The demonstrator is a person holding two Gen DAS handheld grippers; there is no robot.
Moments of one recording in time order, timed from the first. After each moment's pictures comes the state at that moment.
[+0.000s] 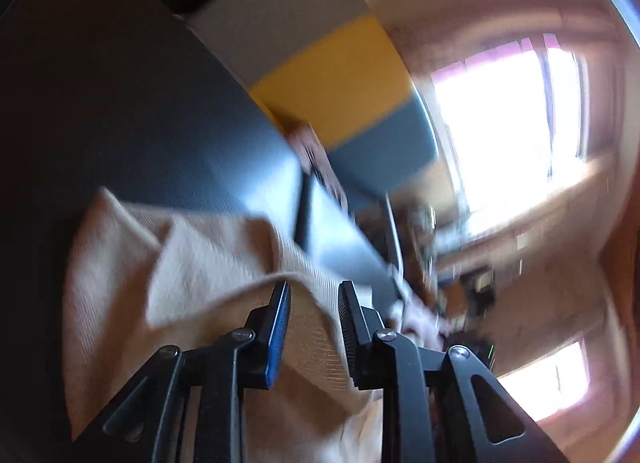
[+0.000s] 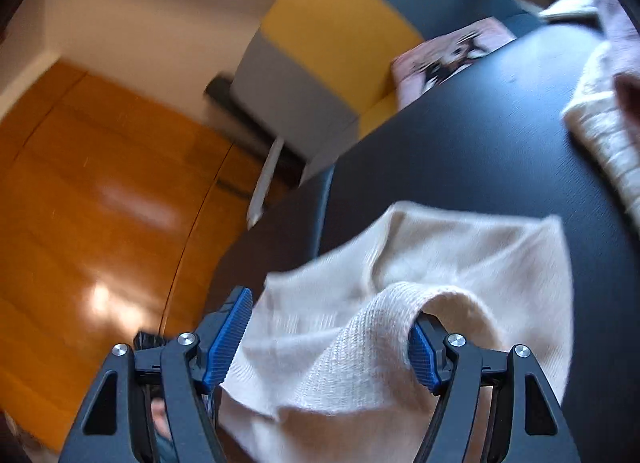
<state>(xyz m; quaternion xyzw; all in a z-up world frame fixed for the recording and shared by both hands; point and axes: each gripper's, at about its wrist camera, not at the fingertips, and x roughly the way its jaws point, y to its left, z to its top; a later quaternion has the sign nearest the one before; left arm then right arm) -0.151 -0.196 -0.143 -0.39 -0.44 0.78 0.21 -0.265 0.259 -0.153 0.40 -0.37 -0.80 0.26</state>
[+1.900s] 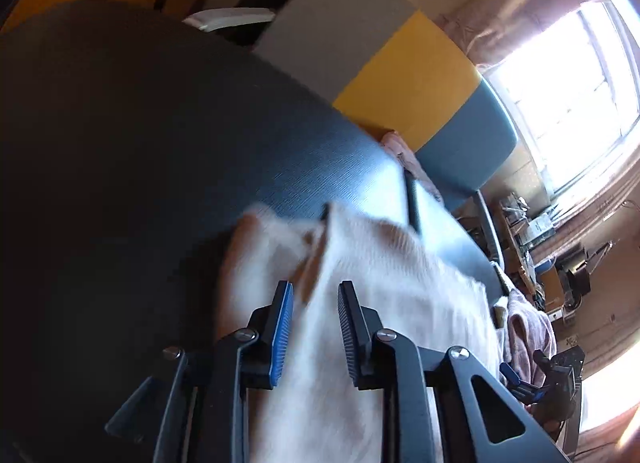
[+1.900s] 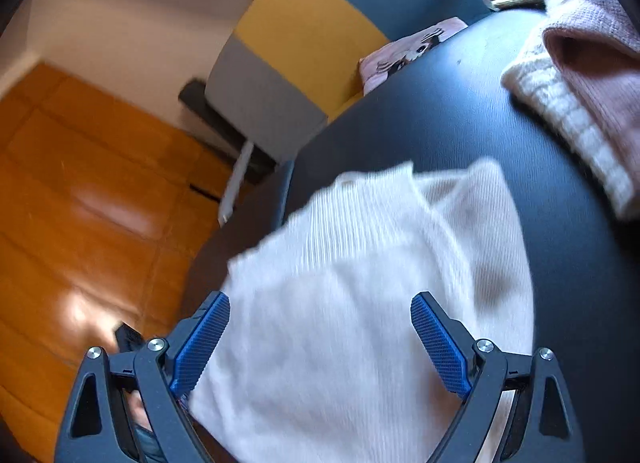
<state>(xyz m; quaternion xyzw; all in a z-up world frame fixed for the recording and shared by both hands) -0.120 -0.205 -0.149 -0.44 -0.29 0.85 0.09 -0.219 0.254 -0.177 0.42 -0.34 -0.81 0.22</state>
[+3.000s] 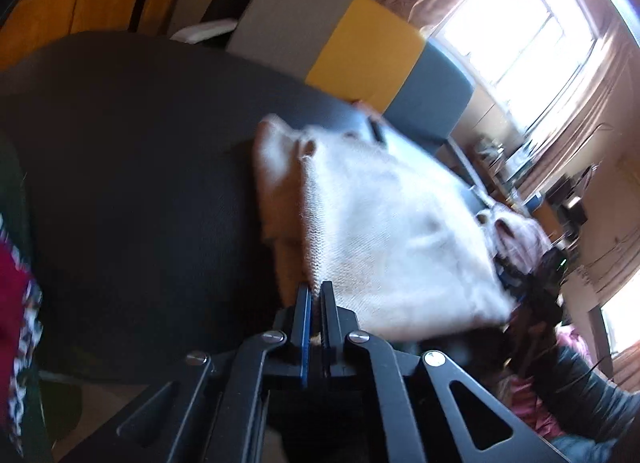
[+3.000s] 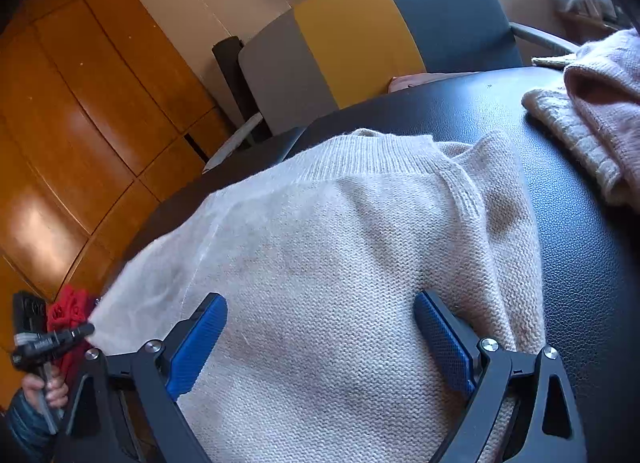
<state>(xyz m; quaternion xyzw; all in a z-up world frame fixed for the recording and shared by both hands) 0.018 -0.231 -0.146 -0.44 -0.19 0.87 0.14 -0.170 0.222 -0.216 0.37 -0.18 -0.88 0.23</state>
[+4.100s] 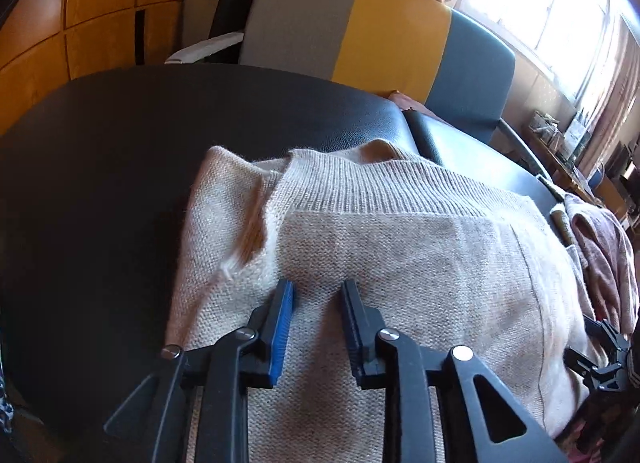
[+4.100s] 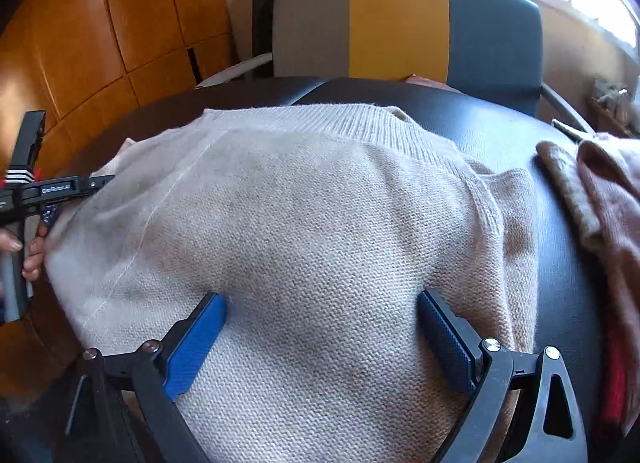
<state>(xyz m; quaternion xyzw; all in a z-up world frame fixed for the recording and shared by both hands) -0.086 -0.144 -0.171 -0.42 -0.09 0.90 0.06 -0.134 0.174 -0.220 0.40 0.04 -0.89 0.22</state>
